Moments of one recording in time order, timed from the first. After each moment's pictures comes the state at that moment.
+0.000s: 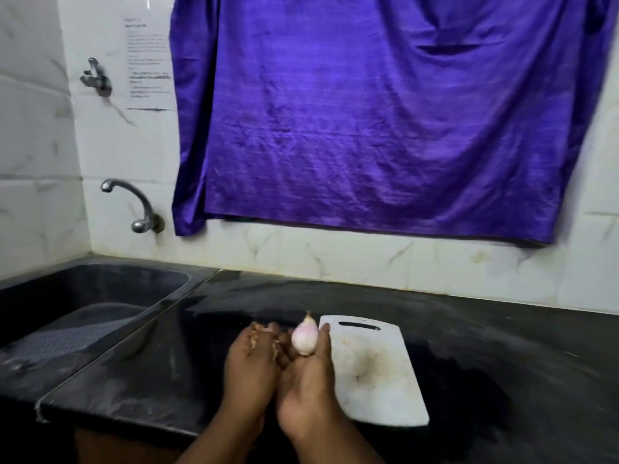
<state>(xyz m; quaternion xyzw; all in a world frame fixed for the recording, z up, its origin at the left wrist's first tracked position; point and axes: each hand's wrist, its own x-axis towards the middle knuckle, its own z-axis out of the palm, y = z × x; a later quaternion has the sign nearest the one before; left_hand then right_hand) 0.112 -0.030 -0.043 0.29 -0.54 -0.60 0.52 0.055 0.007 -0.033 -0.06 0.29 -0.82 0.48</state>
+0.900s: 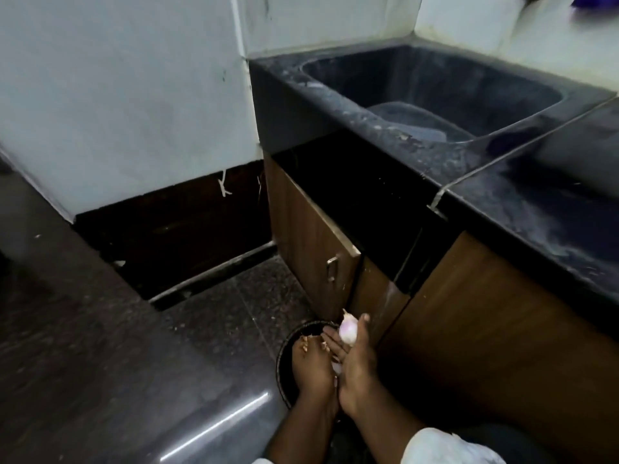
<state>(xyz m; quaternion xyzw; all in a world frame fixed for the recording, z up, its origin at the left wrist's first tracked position) 0.445 -0.102 -0.375 0.65 -0.07 -0.52 0.55 0.393 -0.121 -0.363 -0.06 0.60 -0.42 0.67</state>
